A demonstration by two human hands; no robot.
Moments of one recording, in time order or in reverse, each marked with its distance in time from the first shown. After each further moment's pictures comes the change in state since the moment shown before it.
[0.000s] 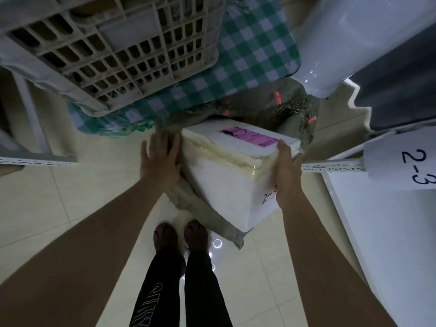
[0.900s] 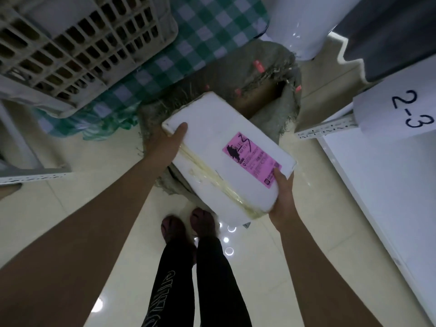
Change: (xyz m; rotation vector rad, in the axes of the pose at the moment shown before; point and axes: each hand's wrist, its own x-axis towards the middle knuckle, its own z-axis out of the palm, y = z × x) left_hand -0.003 0.057 -0.038 -1.127 -0.073 -0.245; right_hand -0.034 0.110 -0.060 0.427 -0.244 -0.026
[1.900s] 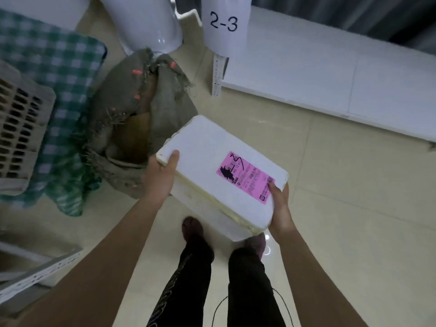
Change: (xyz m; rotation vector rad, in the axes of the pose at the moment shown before) left_hand -0.234 -0.047 0.072 0.409 -0.199 0.335; right_hand -0.273 0.138 -0.120 0.596 0.369 -0.171
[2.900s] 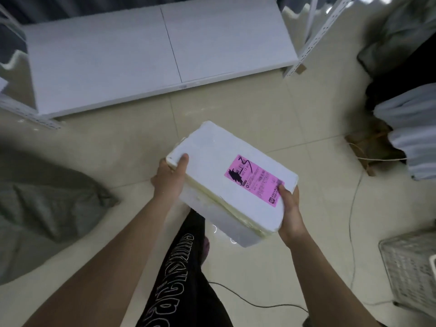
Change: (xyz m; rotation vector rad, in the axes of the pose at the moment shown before) left_hand -0.292 0.091 0.498 0.319 -0.358 0.248; right_hand -0.119 -0.086 -0.535 0.184 0.441 -0.134
